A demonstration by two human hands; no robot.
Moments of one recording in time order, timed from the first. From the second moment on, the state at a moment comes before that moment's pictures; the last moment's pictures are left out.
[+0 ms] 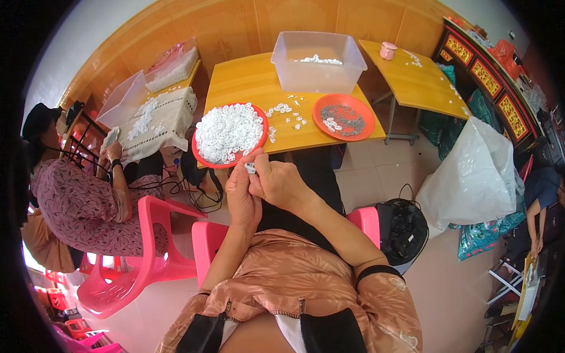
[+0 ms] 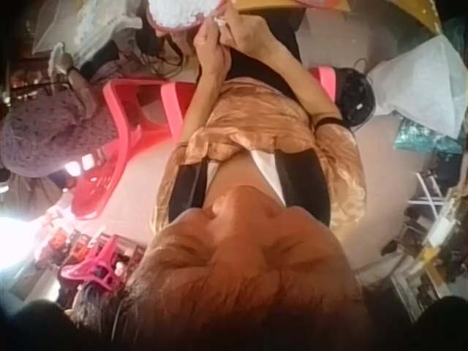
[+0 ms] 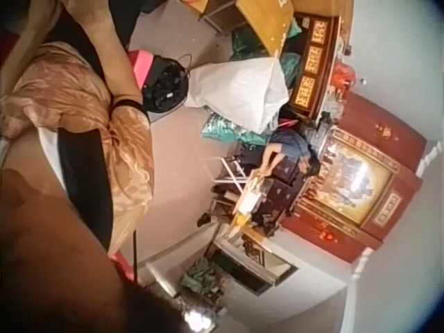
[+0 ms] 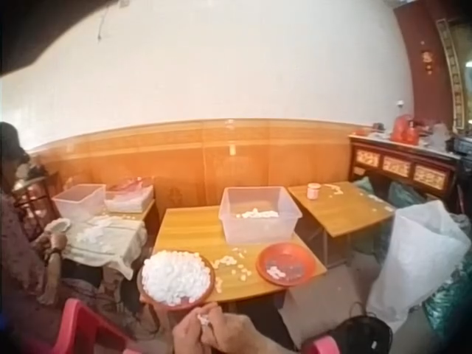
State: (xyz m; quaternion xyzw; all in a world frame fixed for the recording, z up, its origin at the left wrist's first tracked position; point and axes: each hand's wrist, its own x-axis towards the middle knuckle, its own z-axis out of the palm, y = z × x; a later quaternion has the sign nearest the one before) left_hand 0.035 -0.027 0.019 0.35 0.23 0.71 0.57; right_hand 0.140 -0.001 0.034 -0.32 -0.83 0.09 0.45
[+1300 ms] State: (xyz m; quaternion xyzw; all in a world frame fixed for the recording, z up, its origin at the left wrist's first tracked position) left_hand -0.007 -0.006 0.014 0.27 0.29 0.78 0.48; right_hand 0.175 0.048 0.036 -0.38 -0.85 0.36 -0.06
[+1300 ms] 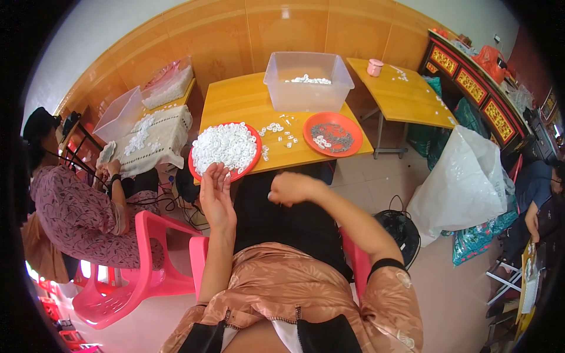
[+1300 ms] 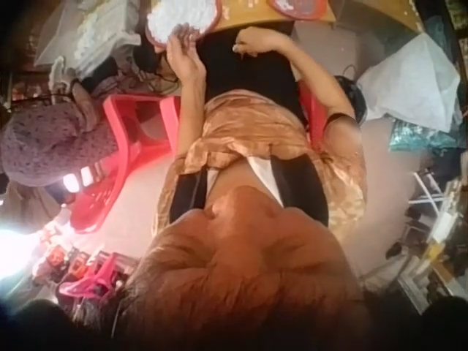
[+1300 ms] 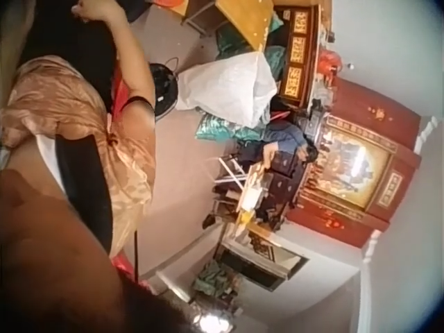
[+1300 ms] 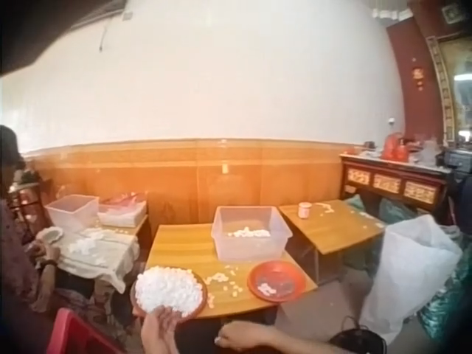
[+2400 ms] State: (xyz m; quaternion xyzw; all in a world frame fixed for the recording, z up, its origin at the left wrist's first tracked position) left_hand 0.000 -0.004 0.008 0.26 0.35 0.72 0.54; right_hand 0.201 0.142 -0.049 -0.54 -0.79 0.00 0.29
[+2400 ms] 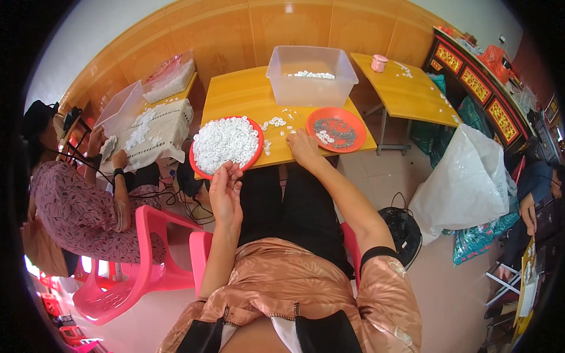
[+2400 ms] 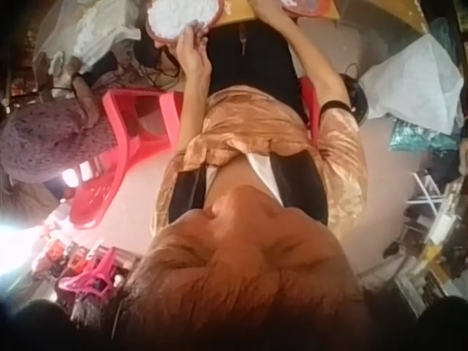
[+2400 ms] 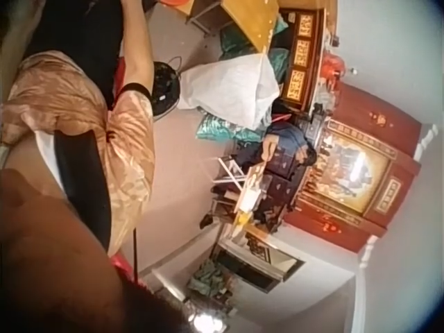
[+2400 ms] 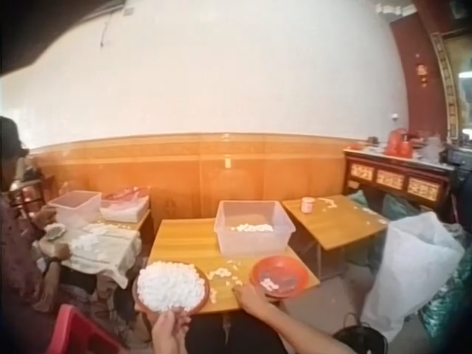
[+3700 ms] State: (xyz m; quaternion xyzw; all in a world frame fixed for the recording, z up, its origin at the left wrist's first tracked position) left_hand 0.007 0.005 -0.021 0.42 0.42 0.66 0.46; right_hand 0.160 0.064 0.009 -0.27 -0.47 0.80 0.26
